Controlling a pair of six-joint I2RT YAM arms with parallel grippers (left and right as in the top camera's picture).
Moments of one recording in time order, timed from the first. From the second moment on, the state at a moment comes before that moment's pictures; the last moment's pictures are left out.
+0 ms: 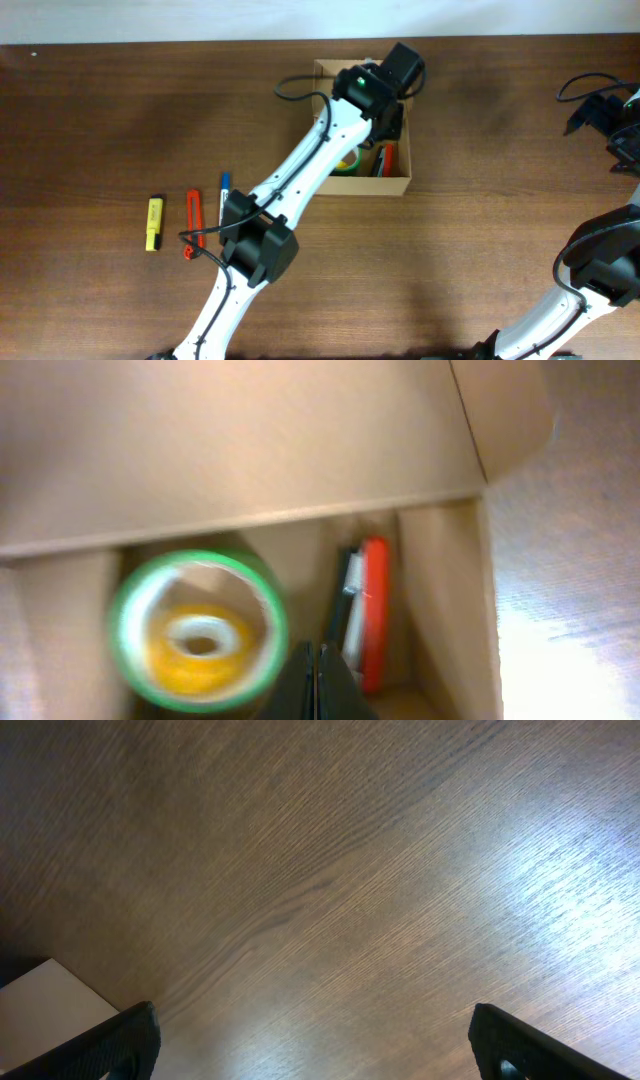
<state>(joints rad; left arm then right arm) -0.68 2.45 2.55 -1.27 -0.12 -0.50 -0.53 2.10 2.22 -1.60 -0.07 0.25</state>
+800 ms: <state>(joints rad) 0.10 1.85 2.11 -1.37 -0.22 -0.22 -0.53 2.10 2.22 -1.59 -0.07 0.25</state>
